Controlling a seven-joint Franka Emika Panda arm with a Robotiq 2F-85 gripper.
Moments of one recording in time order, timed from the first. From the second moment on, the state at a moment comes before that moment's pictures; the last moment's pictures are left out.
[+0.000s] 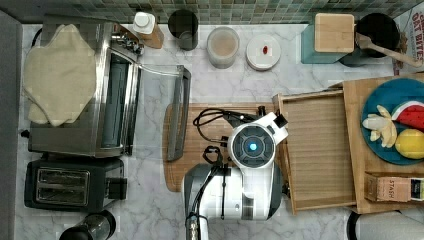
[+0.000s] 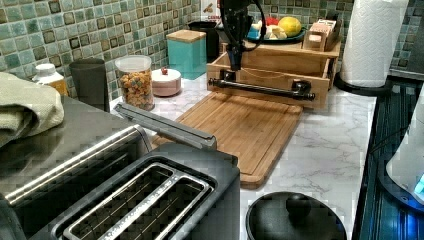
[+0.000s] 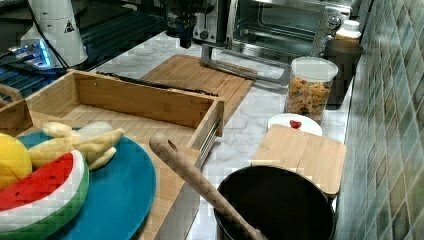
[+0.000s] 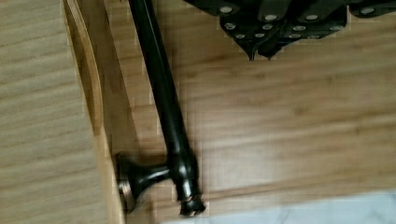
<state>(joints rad) -0.06 -0.13 -0.01 -2.41 -0.08 0.67 -0.66</state>
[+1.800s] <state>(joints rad) -0.08 0.05 -0.06 -2.53 -0.22 0.95 -0.99</state>
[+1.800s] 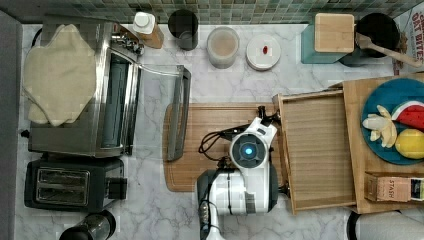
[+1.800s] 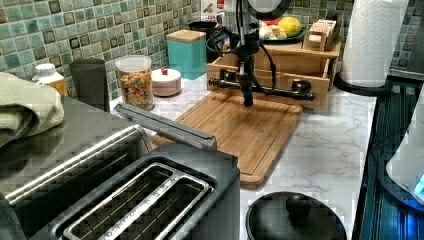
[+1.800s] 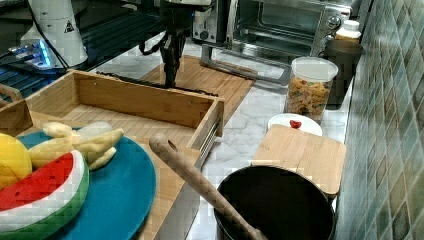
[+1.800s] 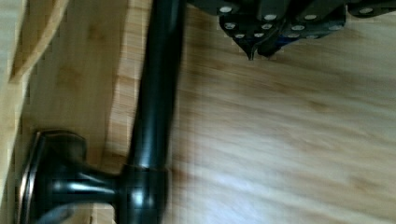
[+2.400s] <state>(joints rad) -0.19 0.18 -0.17 -2.40 -0.16 0.96 -1.22</state>
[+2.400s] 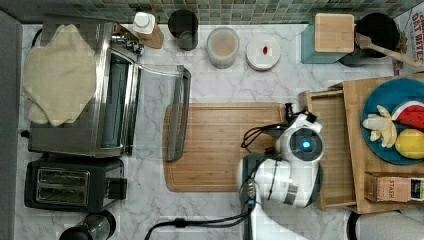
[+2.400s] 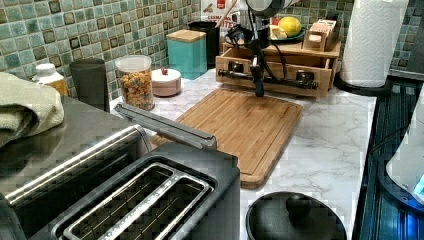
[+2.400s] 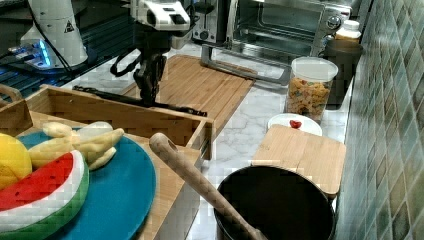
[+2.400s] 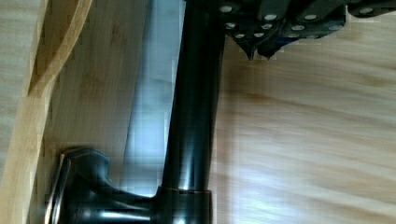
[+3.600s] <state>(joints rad) -0.27 0.34 -0.24 -2.17 -0.15 0.87 -1.39</state>
